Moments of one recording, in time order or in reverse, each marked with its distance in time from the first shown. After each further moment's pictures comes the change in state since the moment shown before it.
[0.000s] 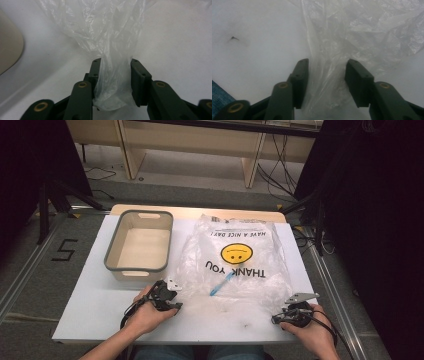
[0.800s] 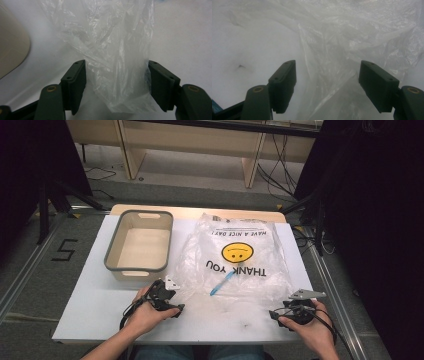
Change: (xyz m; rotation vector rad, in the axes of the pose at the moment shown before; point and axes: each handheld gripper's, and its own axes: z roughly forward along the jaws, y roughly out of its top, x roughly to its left) left arm 0.006 -0.004 0.003 -0.044 0.011 -0.028; right arm -0.004 0.002 -0.001 -0.135 0.021 0.074
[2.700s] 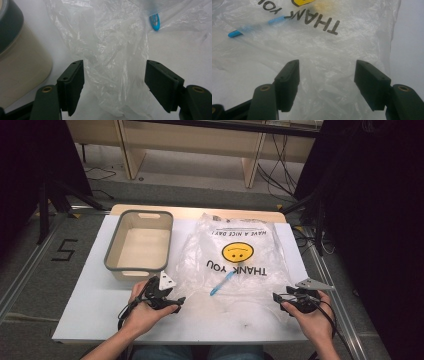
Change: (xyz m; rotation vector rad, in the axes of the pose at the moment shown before) left arm 0.000 0.005 -0.019 -0.166 0.043 0.002; right arm -0.013 0.021 -0.006 -0.186 -0.089 0.078
